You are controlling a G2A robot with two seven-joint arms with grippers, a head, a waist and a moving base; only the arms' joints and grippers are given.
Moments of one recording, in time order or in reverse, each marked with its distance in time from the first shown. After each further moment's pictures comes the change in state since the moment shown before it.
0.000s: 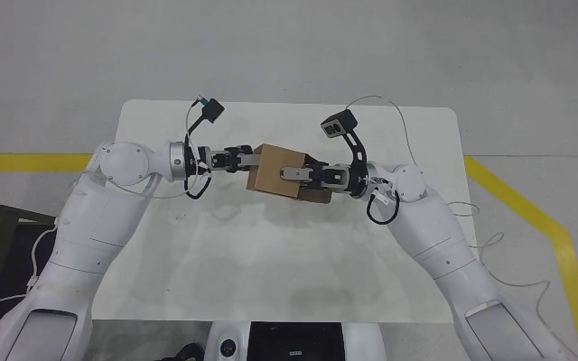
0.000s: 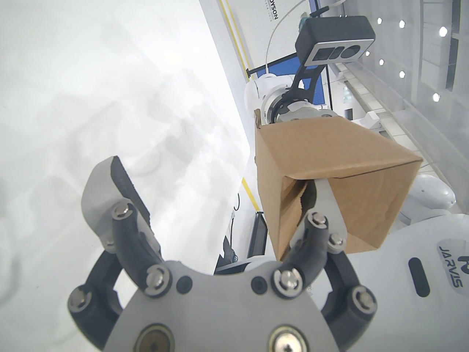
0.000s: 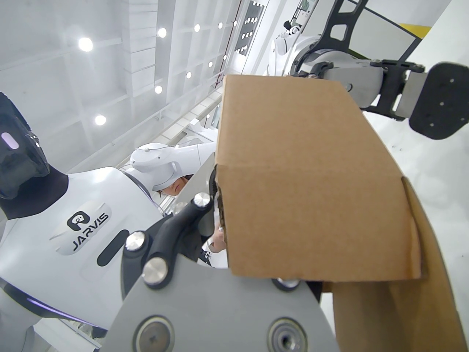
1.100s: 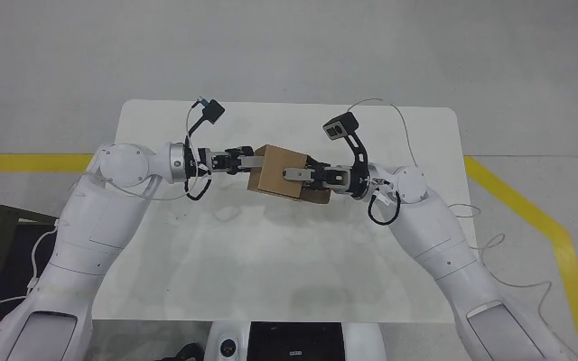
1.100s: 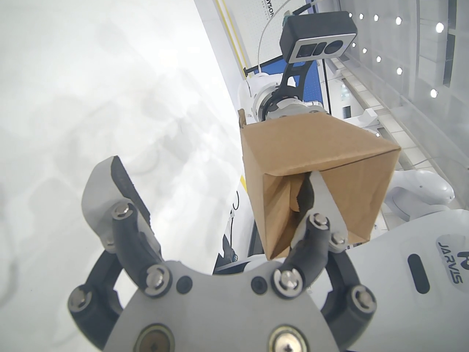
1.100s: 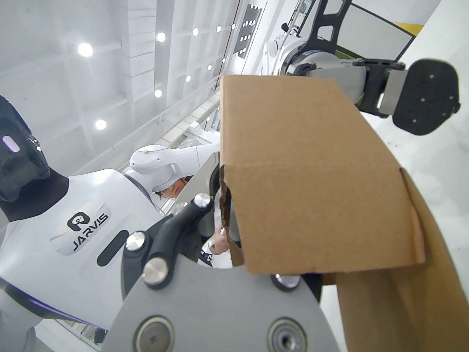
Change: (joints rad) left arm 0.016 0.002 -0.011 -0.012 -0.001 -0.010 -0.006; right arm -0.007 0.011 -0.003 0.017 0.008 0.001 0.002
